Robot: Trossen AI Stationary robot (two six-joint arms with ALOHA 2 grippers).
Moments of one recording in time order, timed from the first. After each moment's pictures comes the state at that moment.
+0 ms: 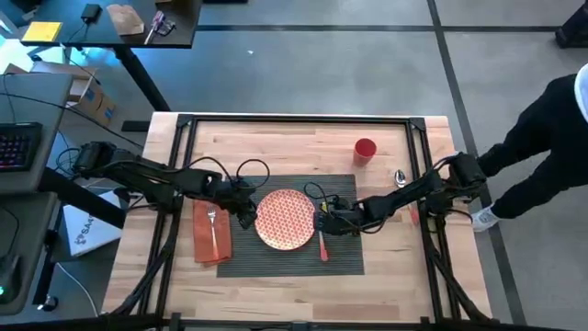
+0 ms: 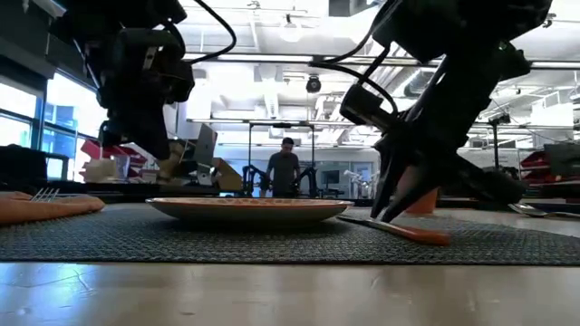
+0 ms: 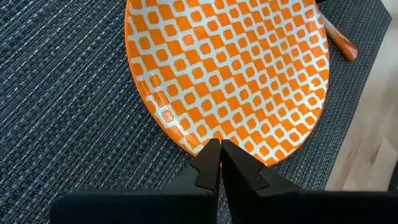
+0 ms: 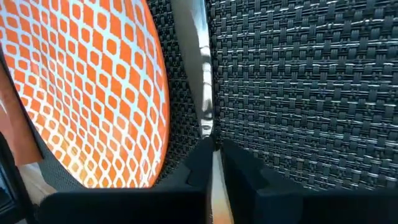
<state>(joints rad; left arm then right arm) -0.10 1.26 0.64 -0.35 0.02 -0.83 0.26 1.75 0.82 -0.07 0.13 1.83</state>
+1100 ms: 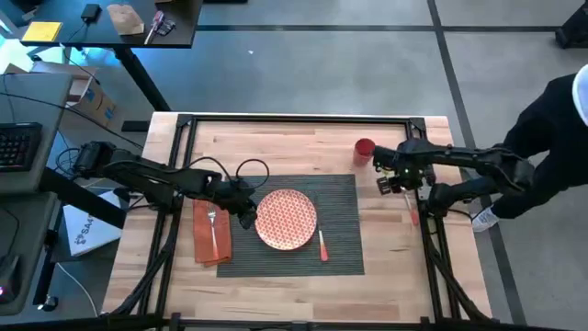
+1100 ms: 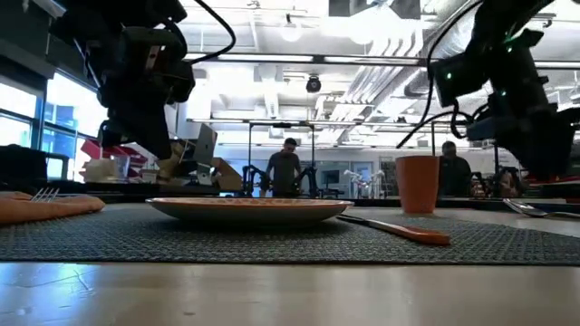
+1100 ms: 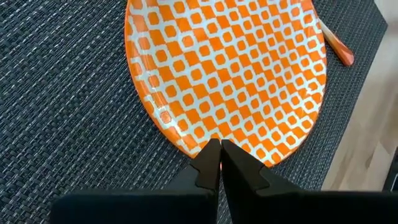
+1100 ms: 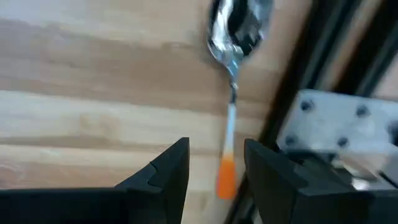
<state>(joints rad) -0.10 1.26 0.64 -0.34 0.02 -0.86 -0.49 1.23 0.70 -1.24 0.01 0.88</state>
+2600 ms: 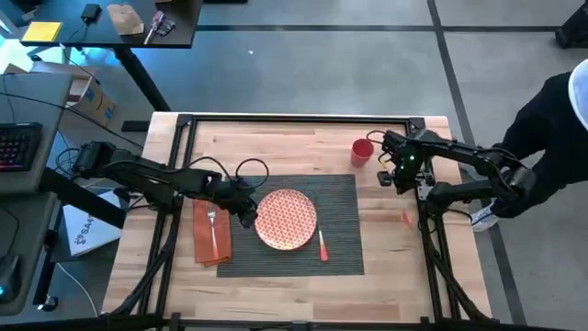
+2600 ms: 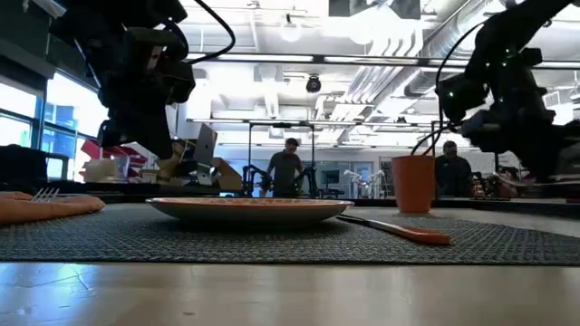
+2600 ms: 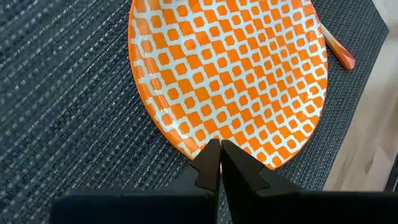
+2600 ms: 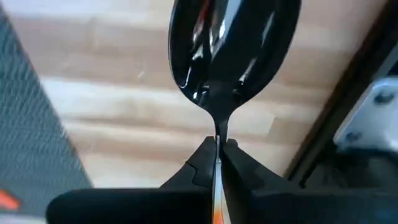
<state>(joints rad) -0.10 1.26 0.64 -0.33 0.01 -0.85 -0.70 1.22 0.68 -1.23 -0.30 0.74</state>
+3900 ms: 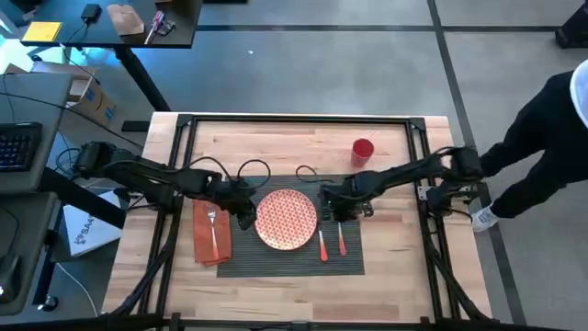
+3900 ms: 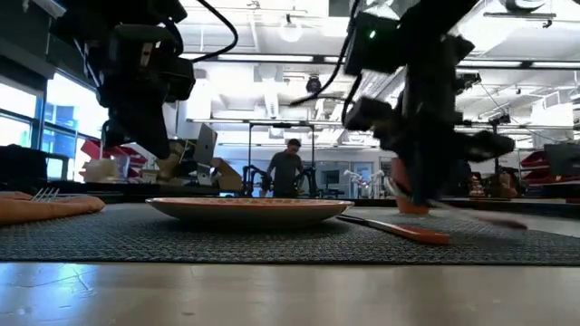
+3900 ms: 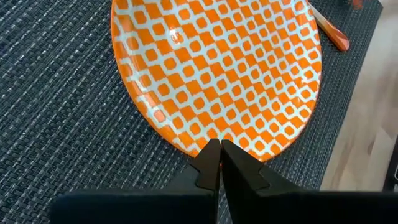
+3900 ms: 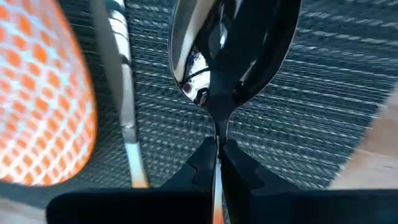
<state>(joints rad) -0.10 1.26 0.64 -0.34 0.05 -0.79 0.05 1.77 1.02 -0.61 -0.23 1.46</state>
